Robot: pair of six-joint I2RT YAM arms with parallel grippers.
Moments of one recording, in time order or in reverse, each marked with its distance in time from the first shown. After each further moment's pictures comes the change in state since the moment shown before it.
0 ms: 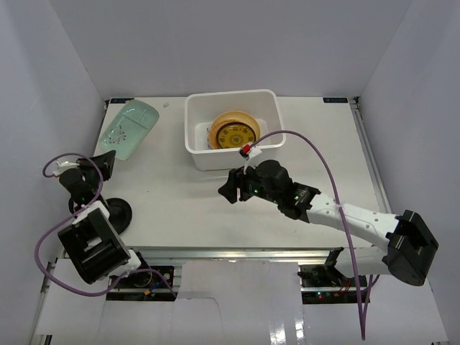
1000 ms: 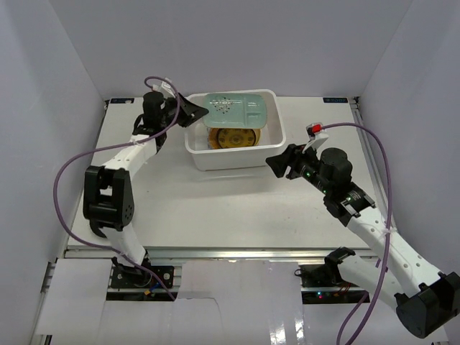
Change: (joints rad) left arm -0.788 0.398 0.837 -0.484 -0.057 0.291; right arm -0.443 -0.372 -0.066 -0.135 -0.126 -0.016
